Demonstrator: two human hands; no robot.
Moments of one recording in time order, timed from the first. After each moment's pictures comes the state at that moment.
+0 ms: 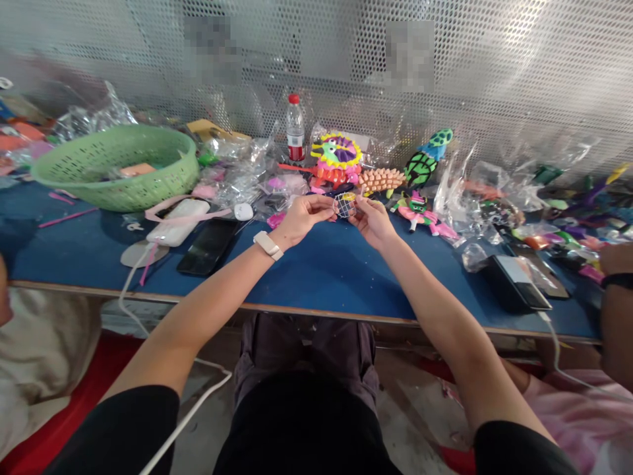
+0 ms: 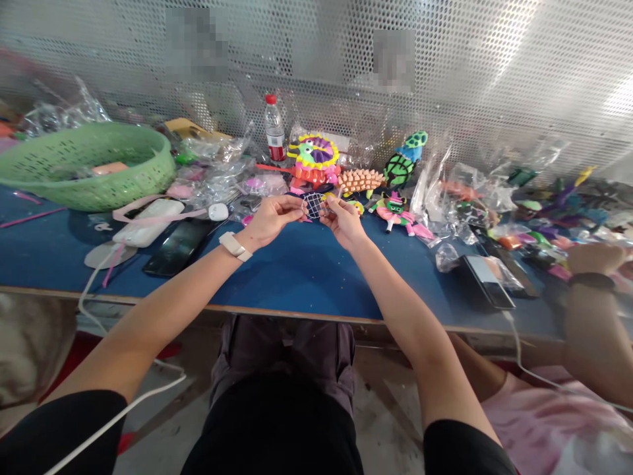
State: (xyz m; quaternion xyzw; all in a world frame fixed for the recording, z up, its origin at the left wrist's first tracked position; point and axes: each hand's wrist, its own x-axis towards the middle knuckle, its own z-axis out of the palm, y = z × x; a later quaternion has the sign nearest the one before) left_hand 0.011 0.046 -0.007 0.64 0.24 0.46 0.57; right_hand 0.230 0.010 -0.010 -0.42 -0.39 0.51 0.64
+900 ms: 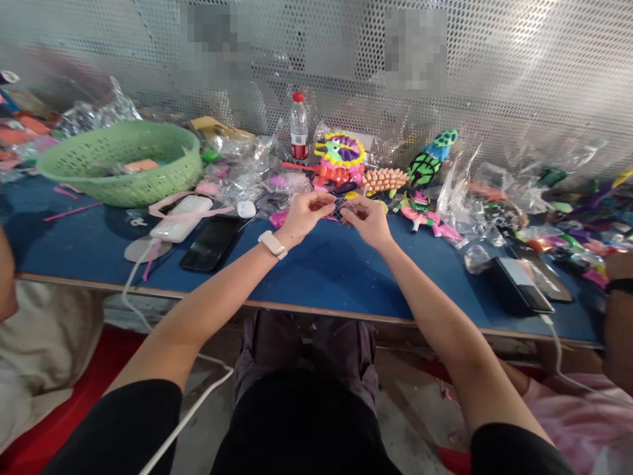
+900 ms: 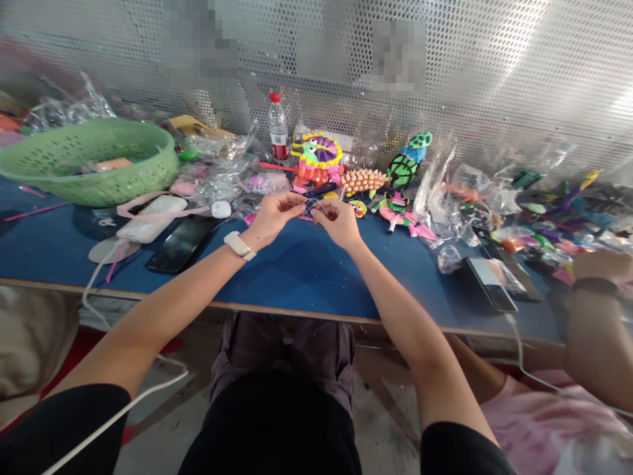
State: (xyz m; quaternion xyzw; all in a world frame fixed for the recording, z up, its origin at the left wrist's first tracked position) left_hand 0.013 0.048 -0.014 0.68 0.28 0.50 0.46; right_hand 0.224 0.000 -0.013 -0.43 -0.65 0.30 0.55
